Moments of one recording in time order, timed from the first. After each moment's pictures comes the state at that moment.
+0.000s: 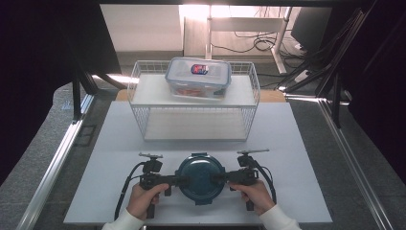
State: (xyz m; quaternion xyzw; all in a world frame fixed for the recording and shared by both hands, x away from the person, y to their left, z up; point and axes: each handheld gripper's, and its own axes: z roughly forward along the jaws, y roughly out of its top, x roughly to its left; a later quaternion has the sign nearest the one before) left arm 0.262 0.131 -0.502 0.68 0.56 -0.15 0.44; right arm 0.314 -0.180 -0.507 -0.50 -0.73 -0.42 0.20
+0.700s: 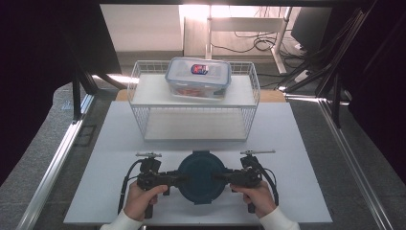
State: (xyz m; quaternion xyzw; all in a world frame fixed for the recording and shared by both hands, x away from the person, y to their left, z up) left arm 0.252 0.131 -0.474 0.70 0.53 -0.10 0.47; right arm 0.297 -0.181 -0.481 -0.47 -0.75 -0.46 0.13
